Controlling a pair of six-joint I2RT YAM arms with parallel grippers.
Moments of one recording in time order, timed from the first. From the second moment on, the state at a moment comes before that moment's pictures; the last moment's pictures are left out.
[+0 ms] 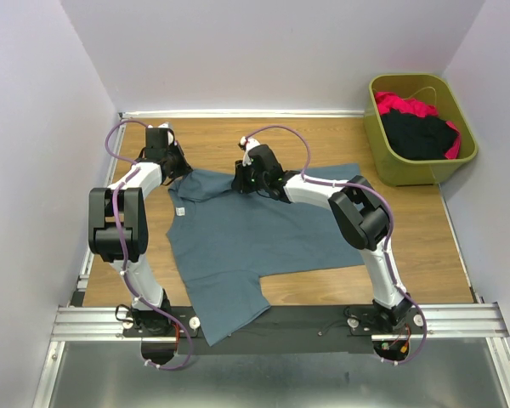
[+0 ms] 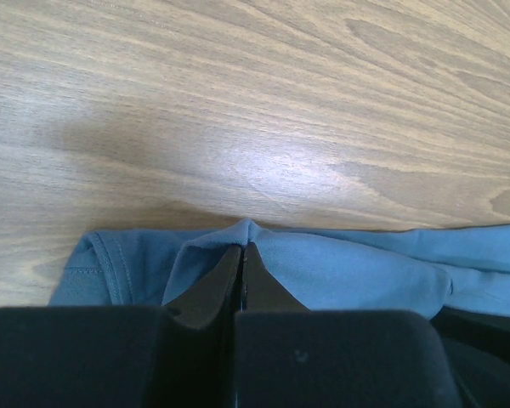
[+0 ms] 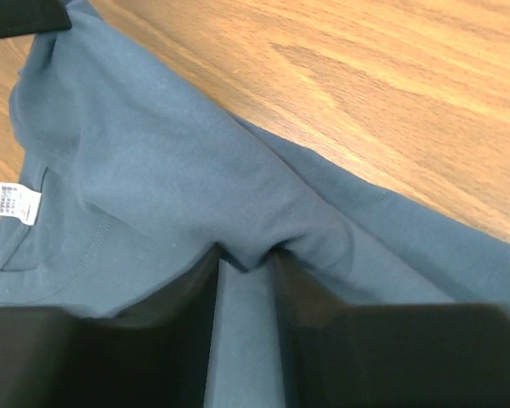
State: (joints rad) left arm 0.01 1.82 1.20 -0.14 0.20 -0.43; right arm 0.73 2.21 1.54 0.12 -0.11 0.34
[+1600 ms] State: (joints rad) left arm 0.00 1.50 0.81 -0.11 0.15 -0.35; right arm 0.68 2.16 1.54 -0.12 -0.25 0.50
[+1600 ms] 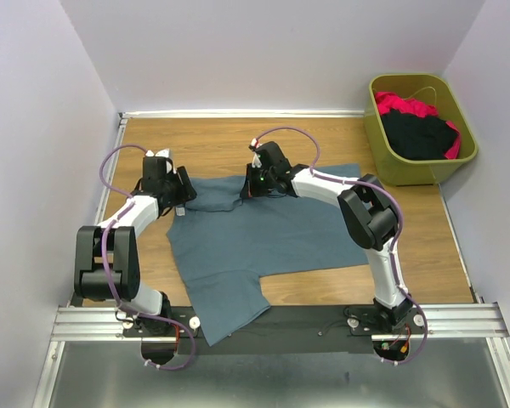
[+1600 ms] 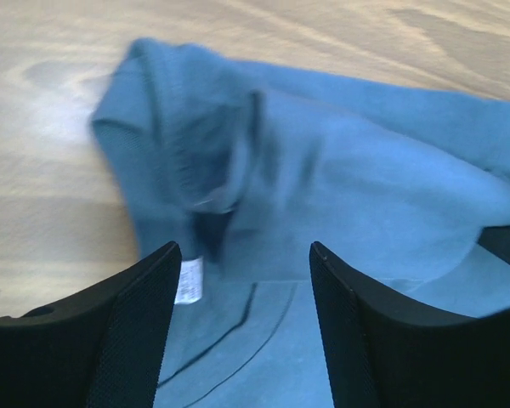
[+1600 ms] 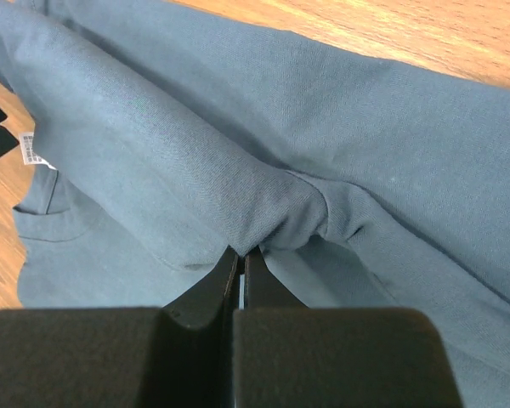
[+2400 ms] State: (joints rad) left arm -0.07 1.58 0.82 -0.09 0.16 -0.34; right arm 0.68 2.16 1.54 -0.12 -0.25 0.50
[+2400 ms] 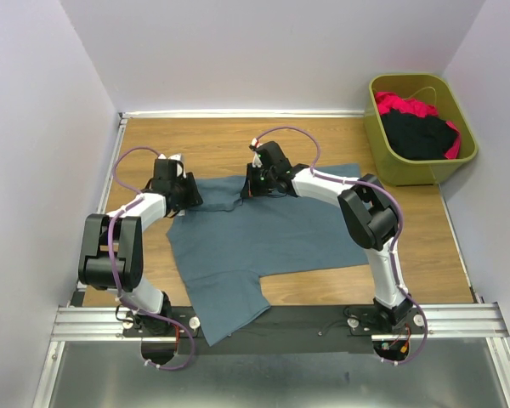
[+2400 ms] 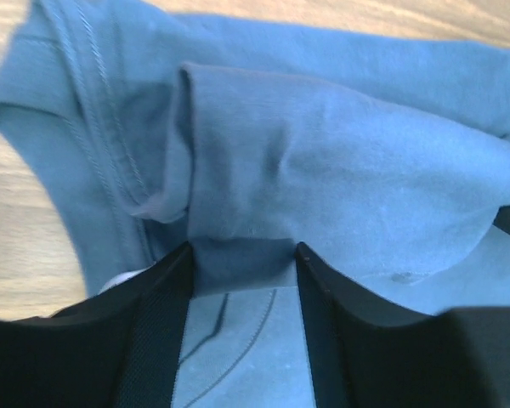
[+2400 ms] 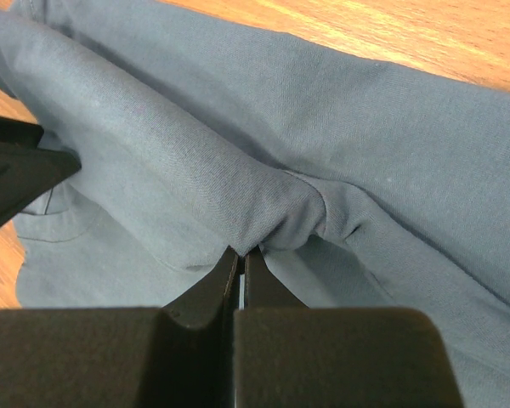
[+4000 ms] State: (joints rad) left arm -0.11 1.41 0.86 -0.23 0.19 -0.43; right arm 0.69 2.15 1.44 -0.04 -0.30 0.47
